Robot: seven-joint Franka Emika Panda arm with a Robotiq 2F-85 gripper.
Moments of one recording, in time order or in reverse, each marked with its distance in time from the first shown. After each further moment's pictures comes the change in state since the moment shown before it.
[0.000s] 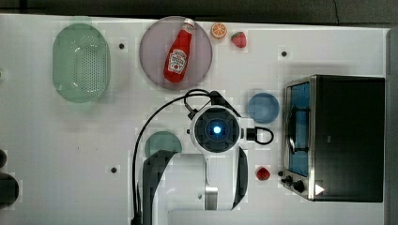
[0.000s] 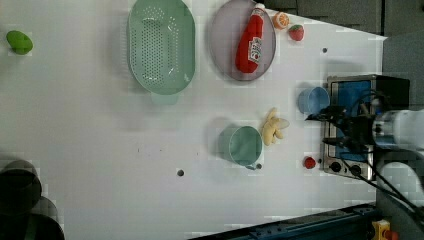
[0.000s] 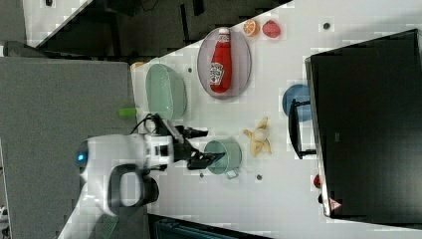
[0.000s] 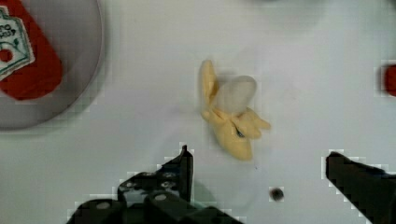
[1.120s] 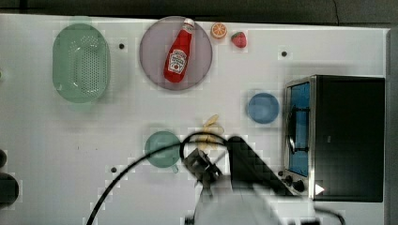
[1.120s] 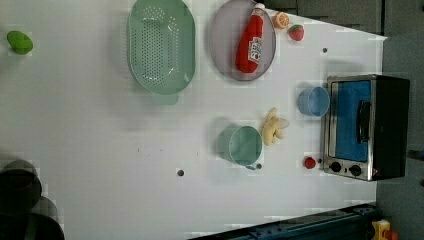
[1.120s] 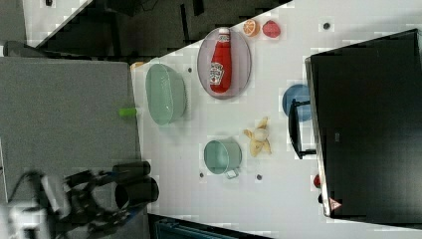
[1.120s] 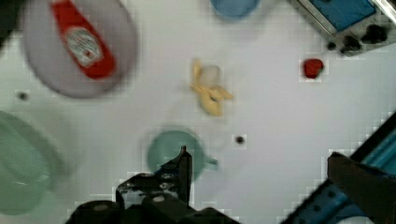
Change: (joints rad) arm -0.012 -0.494 -0.004 0.277 0.023 -0.644 -0.022
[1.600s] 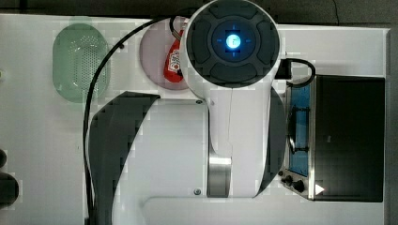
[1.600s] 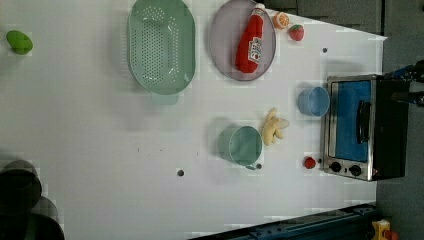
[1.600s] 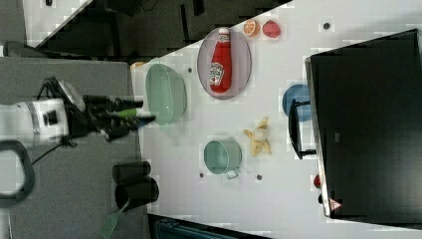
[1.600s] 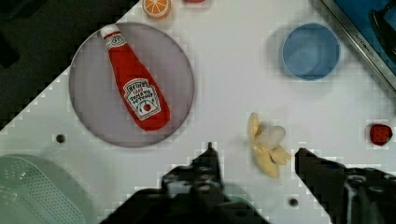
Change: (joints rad) arm 0.014 0.524 0.018 0.354 -0.006 0.126 -0.043
